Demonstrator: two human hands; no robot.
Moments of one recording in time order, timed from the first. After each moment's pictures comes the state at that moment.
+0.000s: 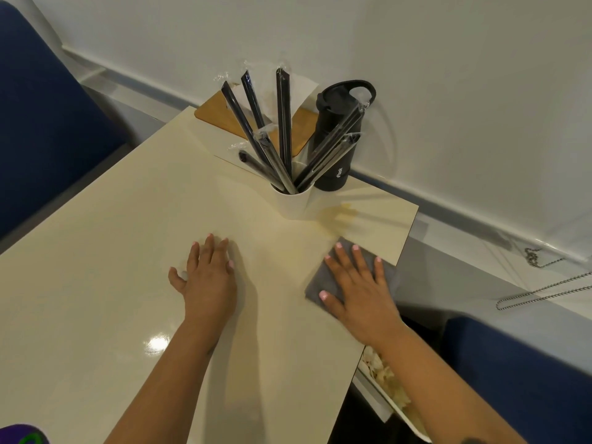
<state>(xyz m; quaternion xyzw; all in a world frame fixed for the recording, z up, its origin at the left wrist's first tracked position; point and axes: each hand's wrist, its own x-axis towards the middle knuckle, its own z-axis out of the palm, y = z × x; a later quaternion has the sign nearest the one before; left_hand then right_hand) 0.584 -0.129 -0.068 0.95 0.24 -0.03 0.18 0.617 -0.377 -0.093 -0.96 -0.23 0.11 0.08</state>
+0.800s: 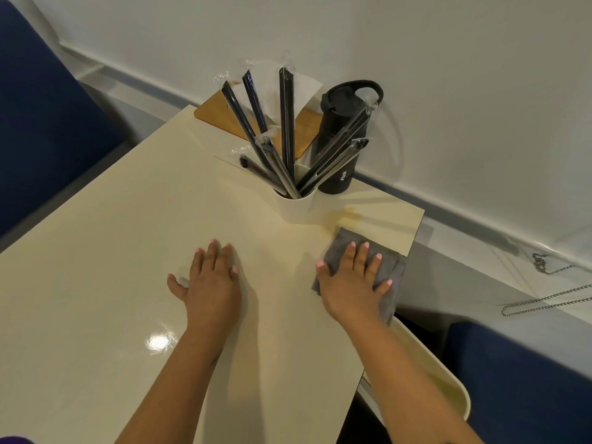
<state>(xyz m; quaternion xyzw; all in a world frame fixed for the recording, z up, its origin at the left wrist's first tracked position) 0.587 -0.131 -0.070 0.95 0.25 -0.05 0.16 0.635 -0.318 -0.058 -0.94 0.08 0.25 0.20</state>
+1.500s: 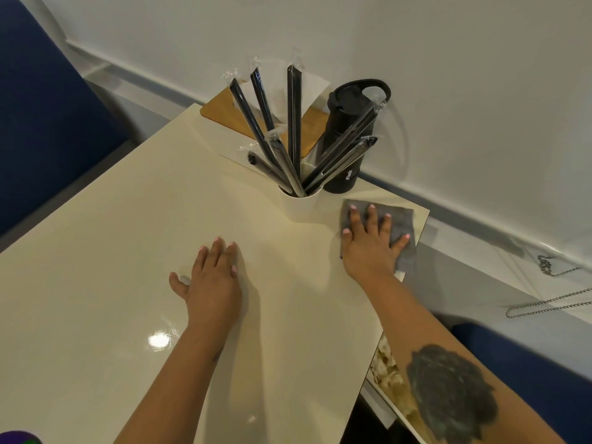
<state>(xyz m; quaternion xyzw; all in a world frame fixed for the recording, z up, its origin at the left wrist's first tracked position) 0.586 -0.127 -0.071 0.95 0.25 -0.04 0.17 0.698 -0.341 -0.080 -0.99 0.00 0.12 0.10</state>
